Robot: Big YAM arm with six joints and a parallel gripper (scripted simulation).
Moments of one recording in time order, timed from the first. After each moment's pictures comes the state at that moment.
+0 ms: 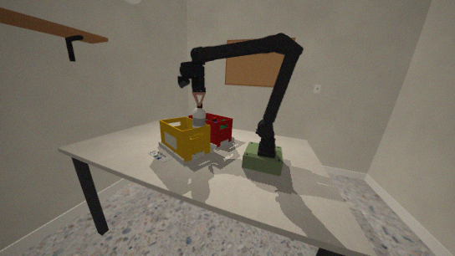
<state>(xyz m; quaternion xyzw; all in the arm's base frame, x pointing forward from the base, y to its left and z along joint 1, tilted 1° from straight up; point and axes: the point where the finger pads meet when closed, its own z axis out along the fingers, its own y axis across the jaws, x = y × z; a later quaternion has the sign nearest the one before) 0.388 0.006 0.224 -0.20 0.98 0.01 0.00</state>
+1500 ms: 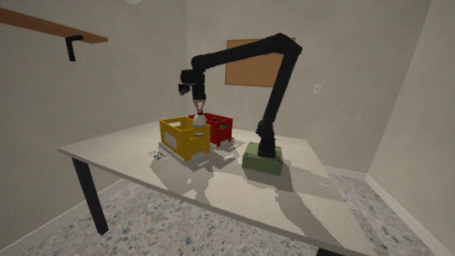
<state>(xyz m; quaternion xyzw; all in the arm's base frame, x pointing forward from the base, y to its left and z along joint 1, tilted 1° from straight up) 0.386 0.007 0.187 -0.20 0.98 0.01 0.00</state>
